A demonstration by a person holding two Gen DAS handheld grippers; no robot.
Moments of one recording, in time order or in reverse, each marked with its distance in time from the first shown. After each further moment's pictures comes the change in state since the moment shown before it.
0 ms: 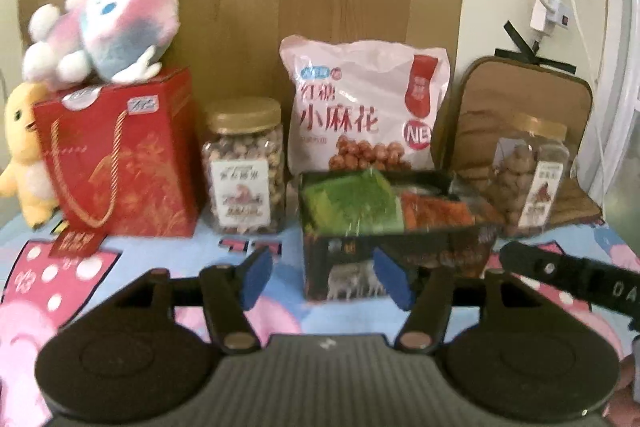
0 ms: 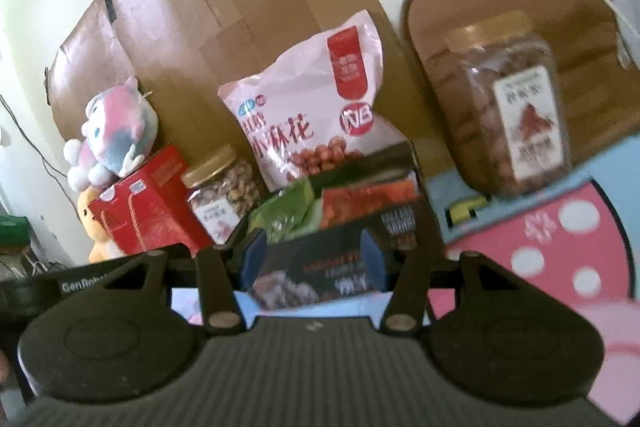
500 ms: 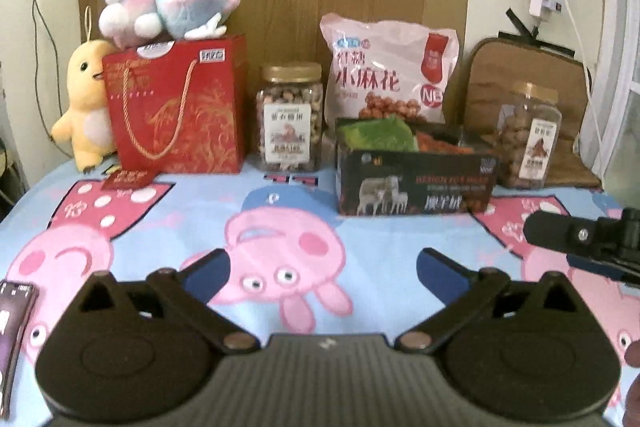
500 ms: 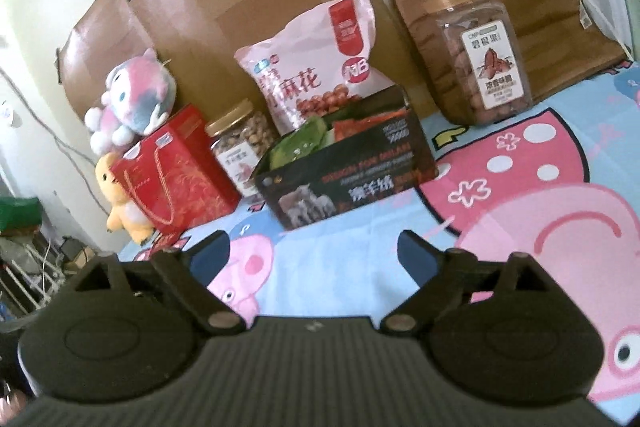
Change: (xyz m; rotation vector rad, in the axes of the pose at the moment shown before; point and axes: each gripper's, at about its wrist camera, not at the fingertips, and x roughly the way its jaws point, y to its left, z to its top) left arm -0.066 0.011 -0.073 -0.027 0.013 0.059; right arm -0.061 0.038 -0.050 0.017 0.046 -0.030
